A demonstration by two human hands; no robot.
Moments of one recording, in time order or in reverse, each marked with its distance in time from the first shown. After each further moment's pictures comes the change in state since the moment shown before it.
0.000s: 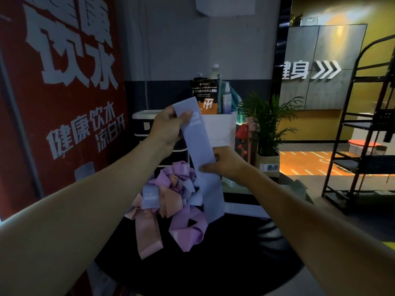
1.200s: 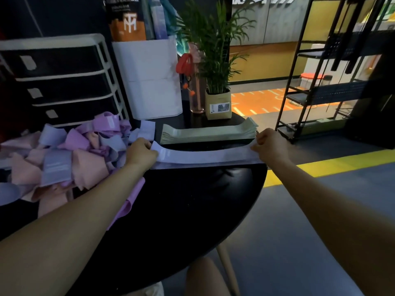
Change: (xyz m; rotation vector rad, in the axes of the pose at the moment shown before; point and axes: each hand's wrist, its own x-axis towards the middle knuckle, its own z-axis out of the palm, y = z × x) left_hand -0.018 -0.235 0.044 1.081 -0.073 -0.305; right_hand -0.090 0.251 -0.105 -0.269 0.613 0.573
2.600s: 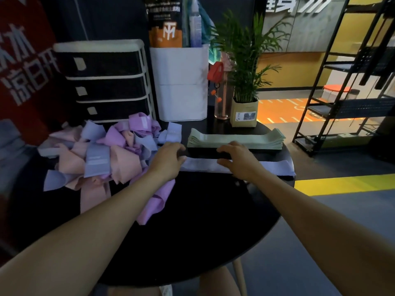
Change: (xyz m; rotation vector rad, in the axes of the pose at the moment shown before) left_hand -0.020 -0.017 -0.022 0.103 -0.069 0.304; right_hand -0.050 -0.092 0.064 -0.327 -0.432 -0.494
